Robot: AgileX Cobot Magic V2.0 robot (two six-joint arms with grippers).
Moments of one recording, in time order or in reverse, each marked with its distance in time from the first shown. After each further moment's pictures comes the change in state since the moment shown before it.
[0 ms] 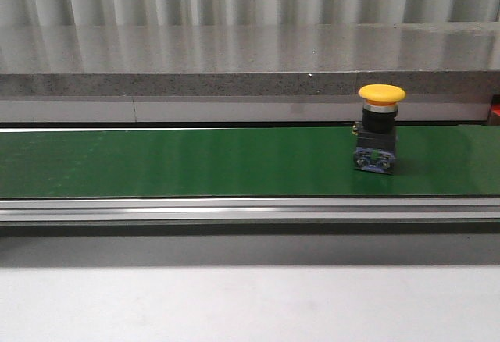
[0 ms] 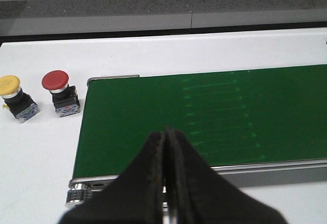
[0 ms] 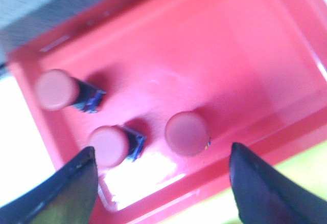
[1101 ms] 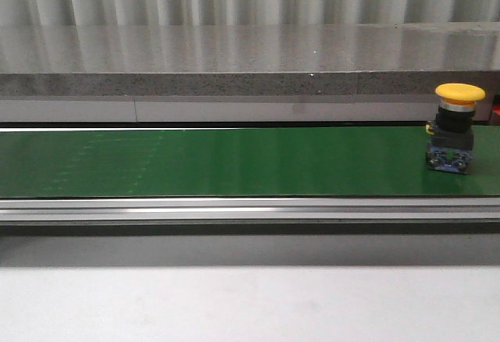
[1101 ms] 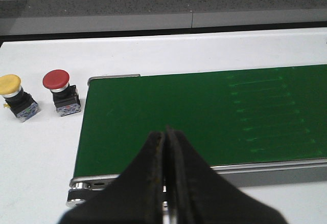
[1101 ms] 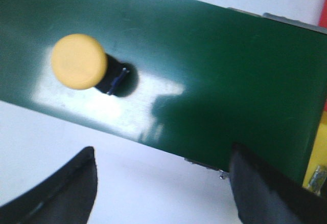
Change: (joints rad) left arm 0.000 0.000 0.000 0.000 0.002 0.000; right arm 0.534 -0.541 0.556 0.000 0.123 -0.276
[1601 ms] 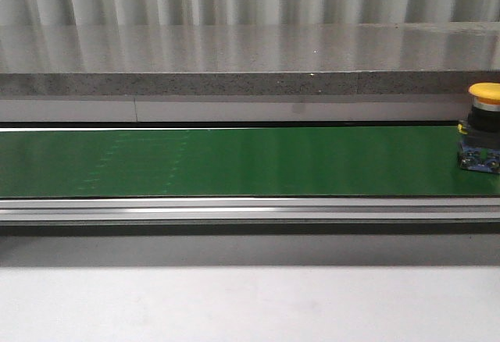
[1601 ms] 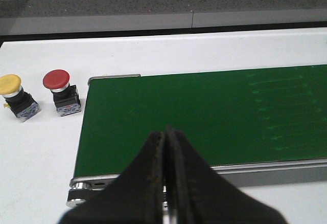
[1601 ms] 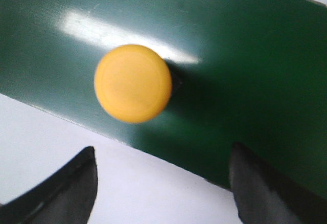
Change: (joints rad) left arm 0.000 0.000 0.000 0.000 0.000 0.000; right arm 0.033 0.150 0.002 0.034 -0.019 -0.060
